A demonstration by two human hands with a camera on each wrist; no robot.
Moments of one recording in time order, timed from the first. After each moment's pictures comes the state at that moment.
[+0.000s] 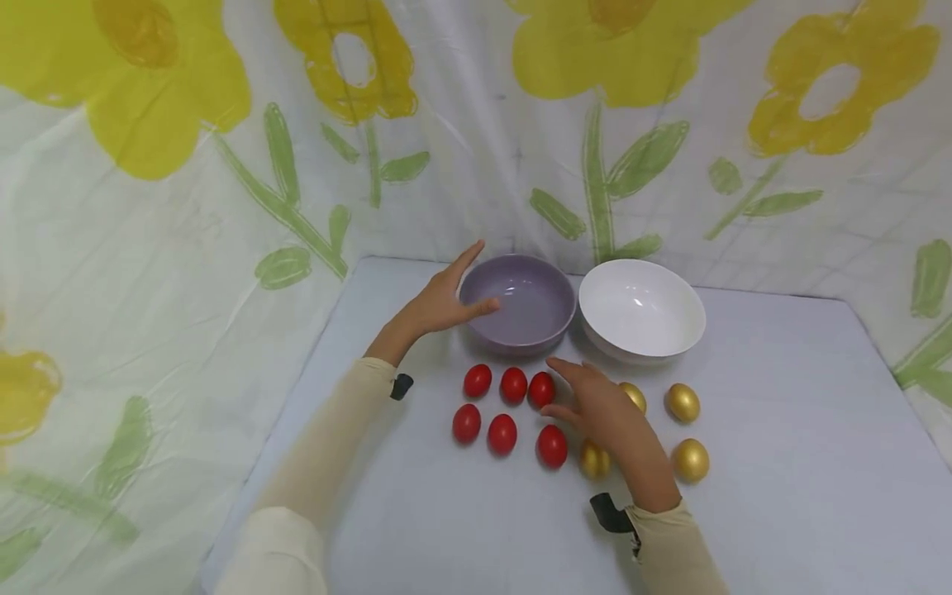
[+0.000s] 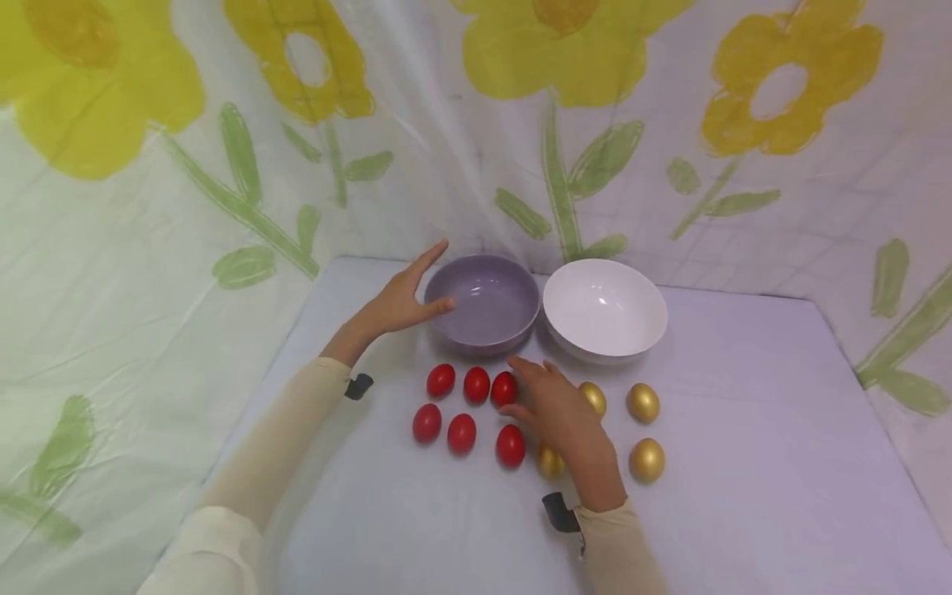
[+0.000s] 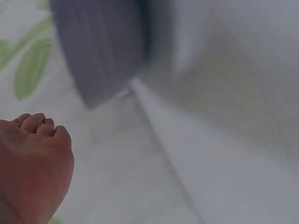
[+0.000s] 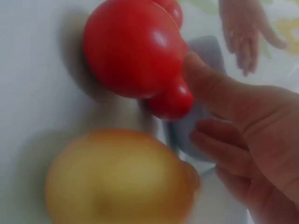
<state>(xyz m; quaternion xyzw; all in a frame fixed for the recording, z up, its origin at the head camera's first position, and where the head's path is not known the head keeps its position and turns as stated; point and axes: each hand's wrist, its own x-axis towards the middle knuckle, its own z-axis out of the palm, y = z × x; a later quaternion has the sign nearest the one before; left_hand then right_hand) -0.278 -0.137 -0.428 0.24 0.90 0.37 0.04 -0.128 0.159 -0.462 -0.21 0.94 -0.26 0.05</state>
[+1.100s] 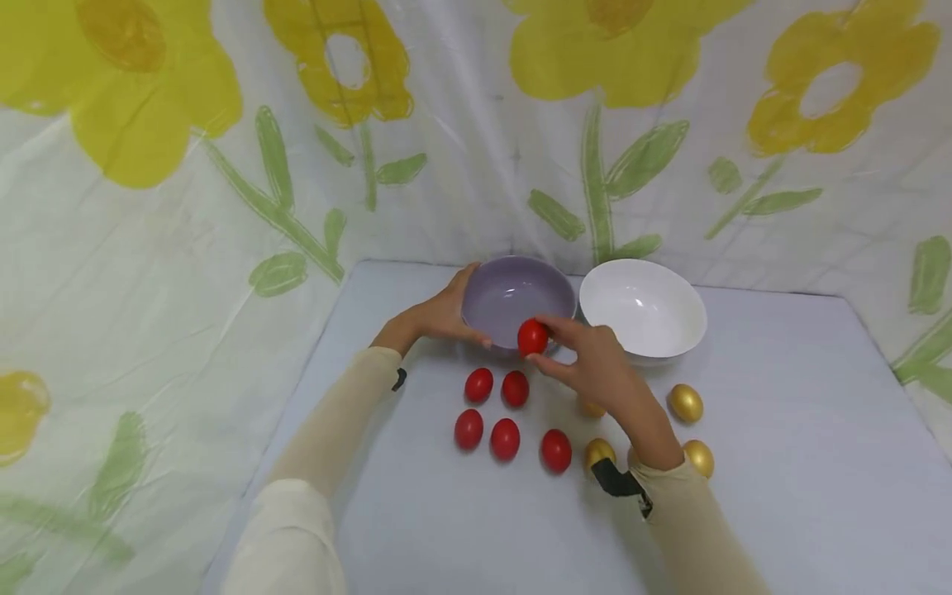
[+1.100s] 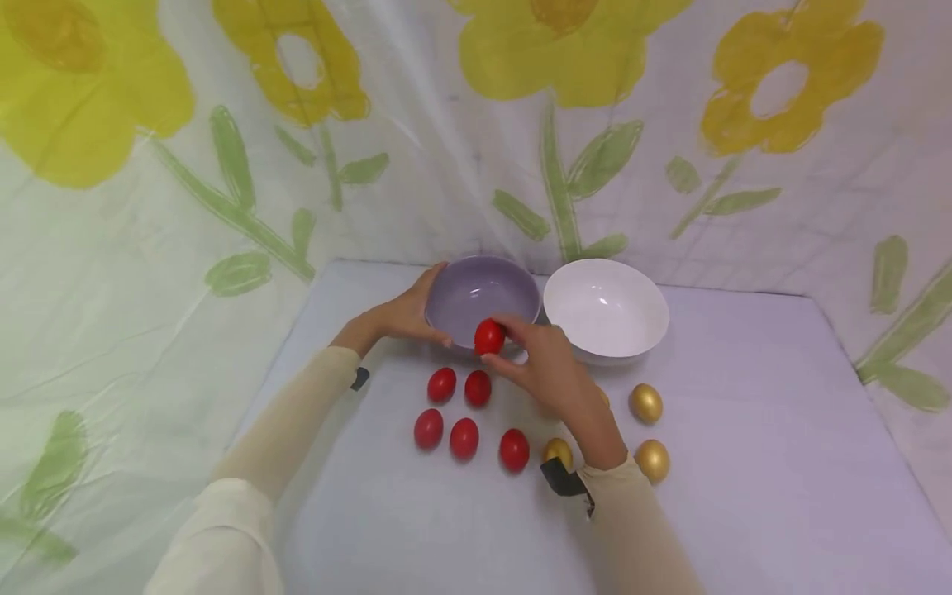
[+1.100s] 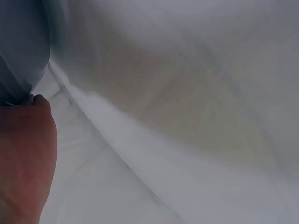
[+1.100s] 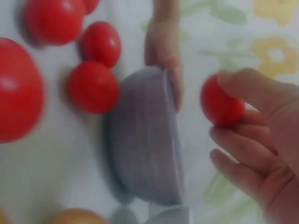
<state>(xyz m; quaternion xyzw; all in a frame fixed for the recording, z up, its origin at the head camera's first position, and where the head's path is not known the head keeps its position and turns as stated) -0.320 -0.147 -0.481 0.30 0.87 0.36 0.13 -0.163 0.144 -0.411 -0.23 0.91 -0.35 -0.03</state>
